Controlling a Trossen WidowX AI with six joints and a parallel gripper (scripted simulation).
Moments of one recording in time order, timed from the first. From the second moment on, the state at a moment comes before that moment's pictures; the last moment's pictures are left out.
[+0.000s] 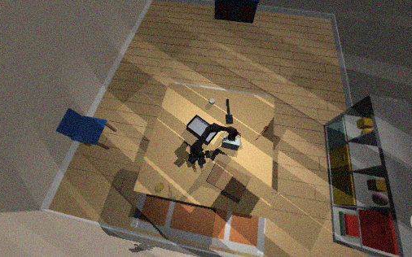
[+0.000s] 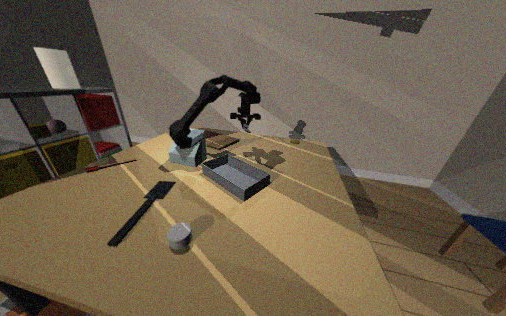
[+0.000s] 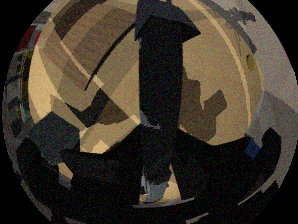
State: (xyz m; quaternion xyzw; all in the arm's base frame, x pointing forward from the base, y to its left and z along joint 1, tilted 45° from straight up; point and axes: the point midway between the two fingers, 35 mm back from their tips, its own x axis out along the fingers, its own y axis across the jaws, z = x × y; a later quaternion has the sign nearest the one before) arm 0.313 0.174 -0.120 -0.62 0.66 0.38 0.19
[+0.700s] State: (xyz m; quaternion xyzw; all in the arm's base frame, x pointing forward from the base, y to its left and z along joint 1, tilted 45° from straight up) arm 0.250 0.243 -0.144 -0.64 0.60 0.47 0.12
